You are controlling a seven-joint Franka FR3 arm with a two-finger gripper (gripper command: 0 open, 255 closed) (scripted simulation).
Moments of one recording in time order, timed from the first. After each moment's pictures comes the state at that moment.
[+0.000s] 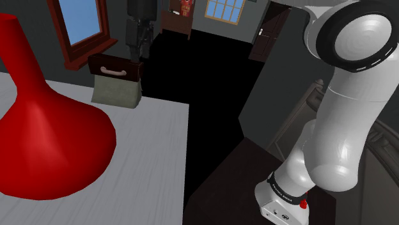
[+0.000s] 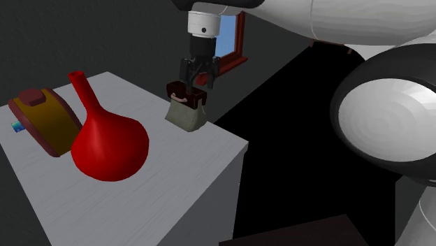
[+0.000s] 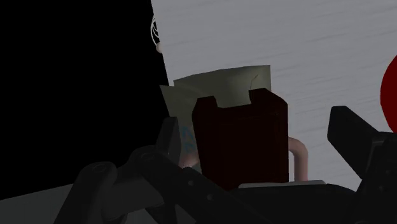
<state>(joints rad) 0.26 0.27 0.10 -1.34 0.15 1.53 -0.29</state>
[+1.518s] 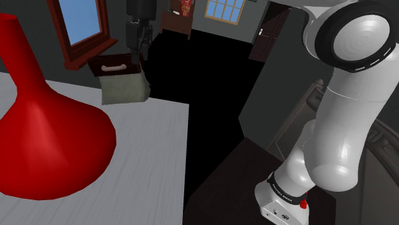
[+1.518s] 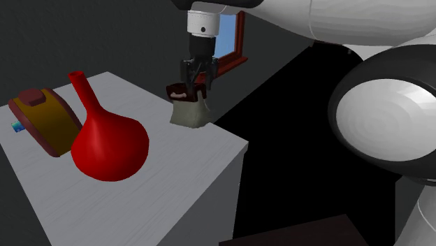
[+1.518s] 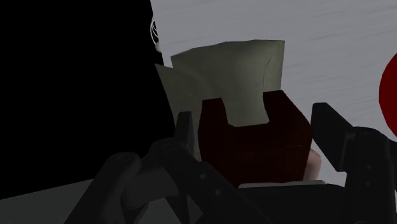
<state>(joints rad) 0.26 0.27 0.10 -1.33 0.15 1.52 -0.29</state>
